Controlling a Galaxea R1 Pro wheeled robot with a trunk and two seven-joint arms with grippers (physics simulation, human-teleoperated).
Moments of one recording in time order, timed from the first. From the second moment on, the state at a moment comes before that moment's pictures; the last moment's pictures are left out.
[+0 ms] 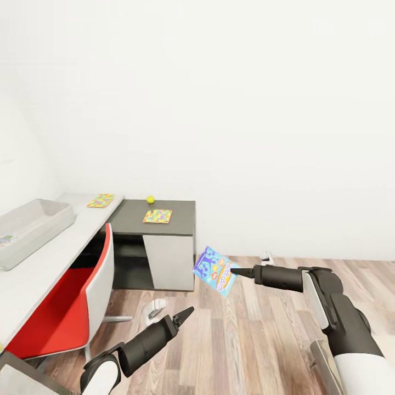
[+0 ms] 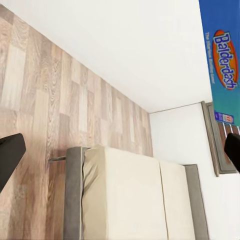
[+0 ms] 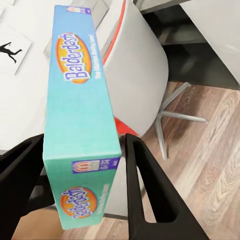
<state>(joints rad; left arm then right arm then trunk) -0.08 0.07 -0.30 -1.56 1.06 0.51 -0.04 -0.55 -0.13 -0.10 -1.29 -0.15 1.02 1.05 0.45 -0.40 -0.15</state>
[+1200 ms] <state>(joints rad) -0.13 0.05 -0.30 -1.56 1.06 0.41 -0.19 -0.53 -0.13 -0.11 -1.28 -0.17 1.02 1.05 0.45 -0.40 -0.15</state>
